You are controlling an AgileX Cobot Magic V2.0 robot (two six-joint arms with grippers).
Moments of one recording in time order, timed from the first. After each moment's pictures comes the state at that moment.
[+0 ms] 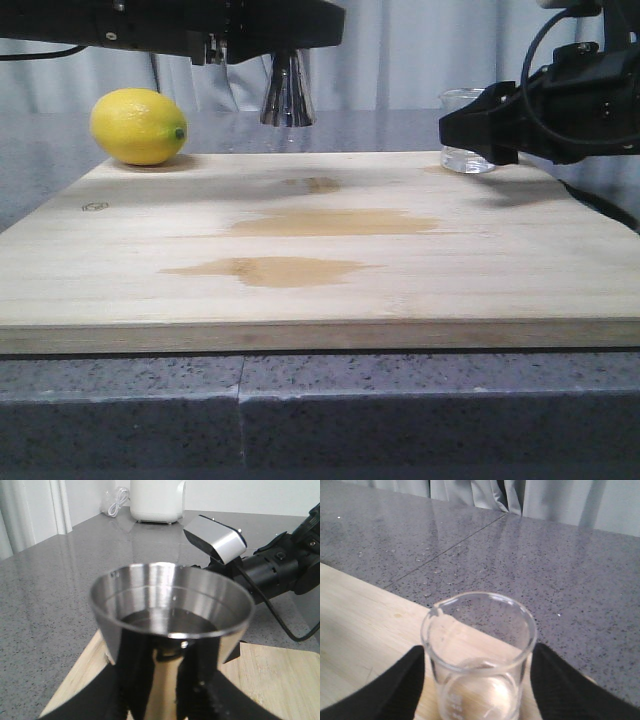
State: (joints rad) left arm -0.33 1.83 -1.19 -1.76 1.16 2.16; right arm 0.12 1.66 -0.64 -0.51 -0.81 0.21
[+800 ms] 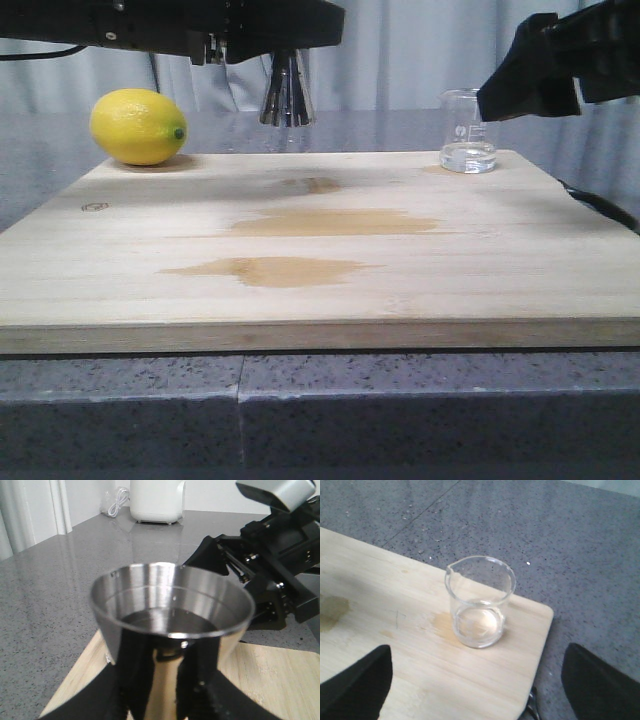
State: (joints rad) left arm -0.33 1.83 -1.19 -1.76 1.16 2.16; right arm 0.26 1.22 -0.63 -0.75 -0.12 0.58
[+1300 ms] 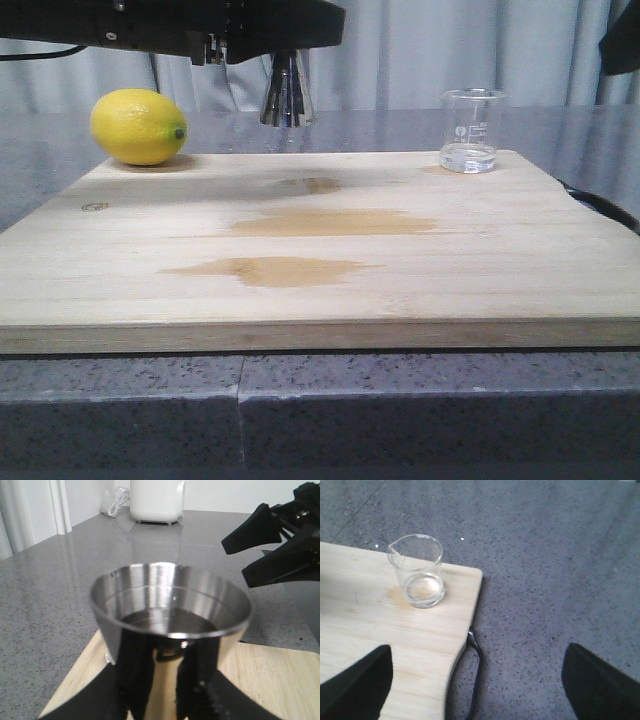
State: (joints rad) left arm -0.33 1.83 -1.19 -1.76 1.16 2.16; right arm 0.32 0.92 -0.61 -0.63 0.28 0.58
